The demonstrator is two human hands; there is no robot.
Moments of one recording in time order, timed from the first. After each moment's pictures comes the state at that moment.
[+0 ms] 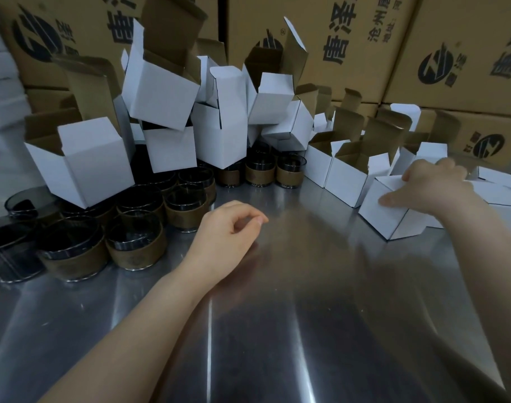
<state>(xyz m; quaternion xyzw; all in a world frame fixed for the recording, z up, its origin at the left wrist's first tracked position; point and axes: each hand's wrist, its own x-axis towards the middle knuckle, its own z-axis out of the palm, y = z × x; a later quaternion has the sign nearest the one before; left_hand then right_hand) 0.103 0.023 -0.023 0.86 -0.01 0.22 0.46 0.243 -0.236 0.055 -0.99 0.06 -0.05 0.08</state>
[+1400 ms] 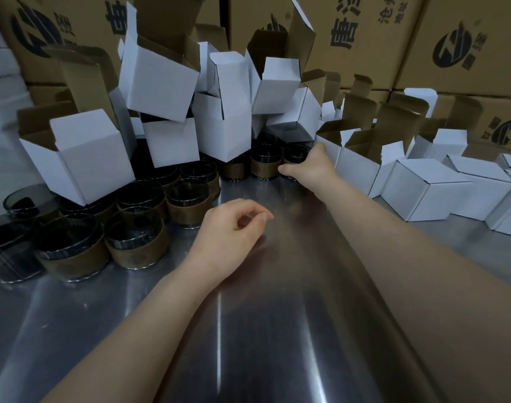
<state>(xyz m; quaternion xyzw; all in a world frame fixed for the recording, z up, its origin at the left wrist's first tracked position) 0.107 0.025 -0.026 0.86 0.01 0.21 0.46 0.299 -0.090 -0.008 -0.88 -0.10 -0.04 0.47</state>
